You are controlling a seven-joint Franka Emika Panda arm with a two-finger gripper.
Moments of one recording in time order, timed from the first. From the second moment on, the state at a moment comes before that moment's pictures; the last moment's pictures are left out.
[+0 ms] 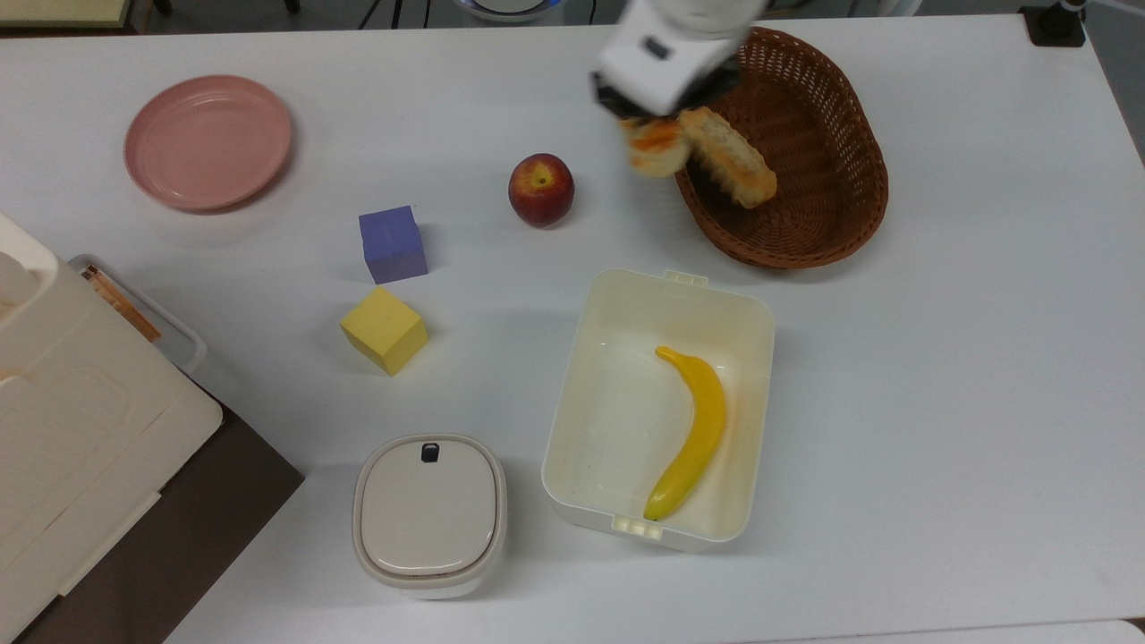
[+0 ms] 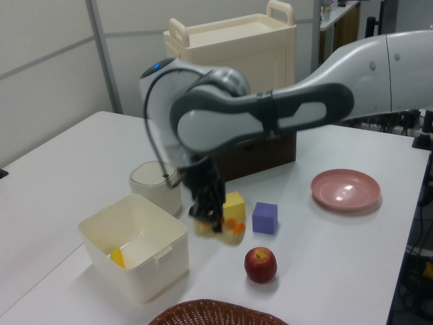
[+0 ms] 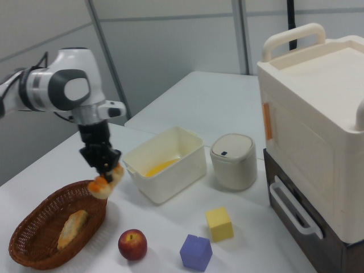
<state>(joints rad) 0.21 0.26 0.07 -1.48 -0.04 1.52 0.10</state>
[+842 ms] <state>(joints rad) -0.02 0.25 0.07 -1.48 -0.14 1.52 -0.10</state>
